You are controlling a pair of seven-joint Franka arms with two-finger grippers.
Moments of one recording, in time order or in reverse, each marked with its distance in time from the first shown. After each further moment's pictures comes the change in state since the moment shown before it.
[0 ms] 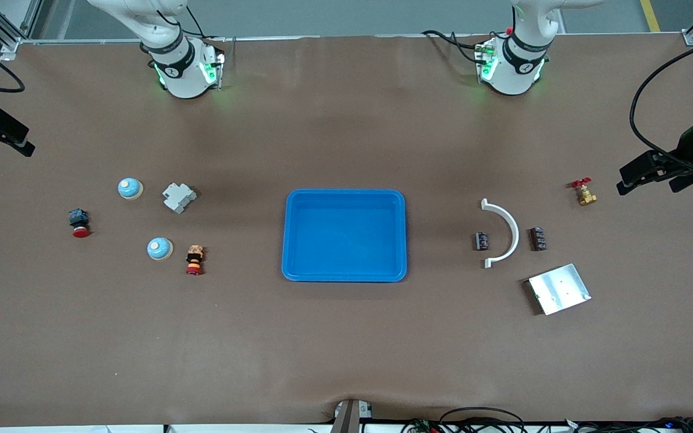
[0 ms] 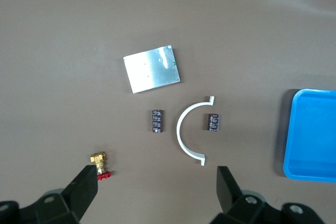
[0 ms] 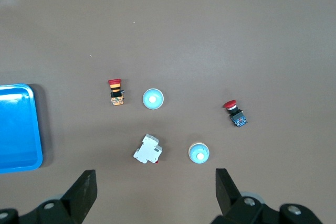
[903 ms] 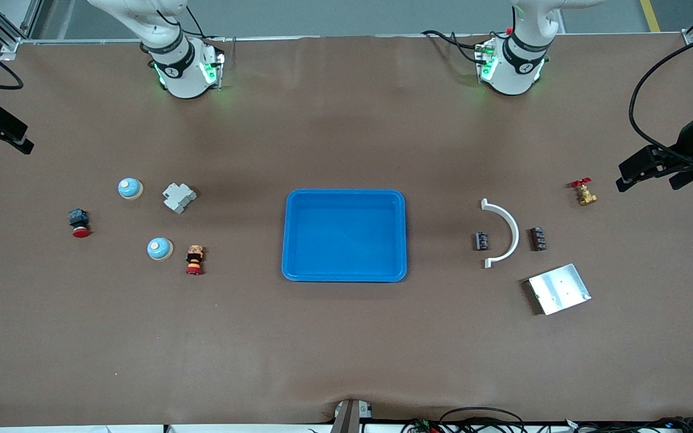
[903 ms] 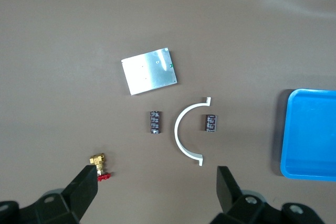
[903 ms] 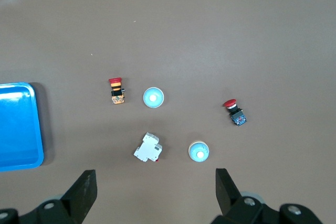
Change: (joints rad) left arm -0.006 -0.022 -0.005 0.001 0.000 0.000 0.007; right arm 0.000 0.000 0.003 0.012 0.000 -0.015 0.000
